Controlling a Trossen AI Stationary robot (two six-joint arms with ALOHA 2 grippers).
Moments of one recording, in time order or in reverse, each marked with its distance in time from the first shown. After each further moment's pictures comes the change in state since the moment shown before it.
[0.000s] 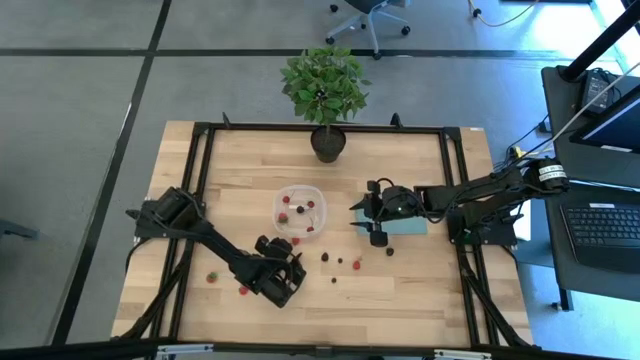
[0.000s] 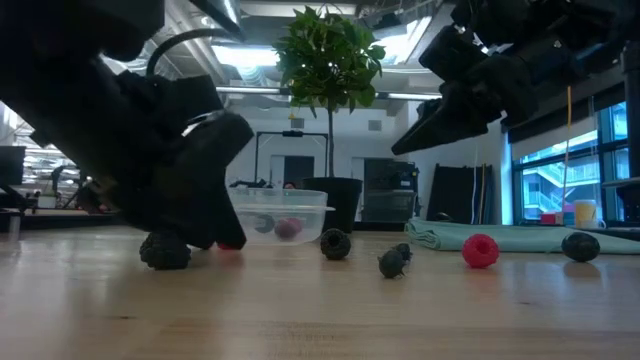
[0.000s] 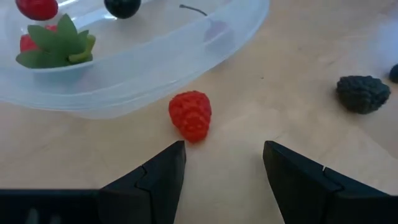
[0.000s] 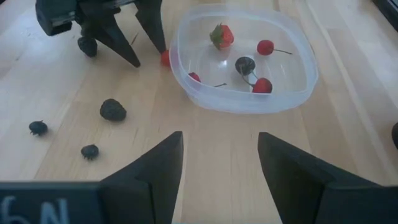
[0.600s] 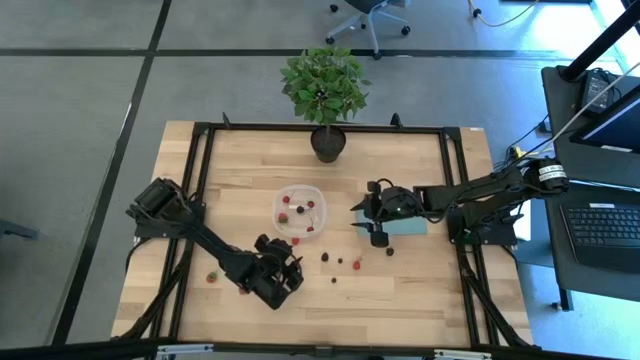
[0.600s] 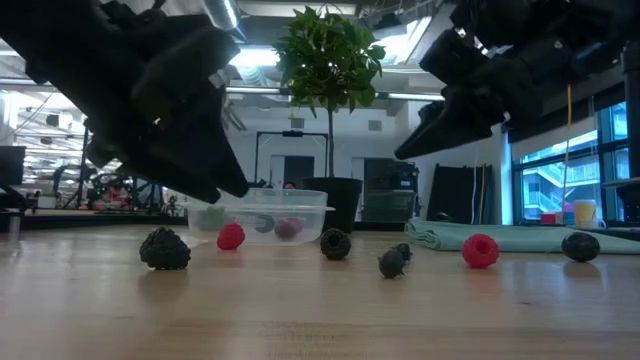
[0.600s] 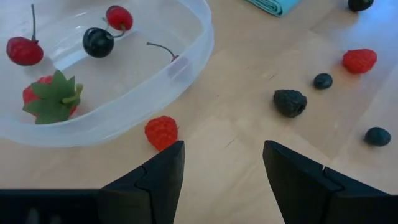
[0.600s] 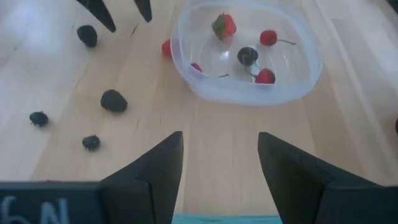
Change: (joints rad) left arm -0.032 -0.134 -0.002 -0.001 0.026 0.152; right arm 0.003 0.000 0.003 -0.036 0.000 0.002
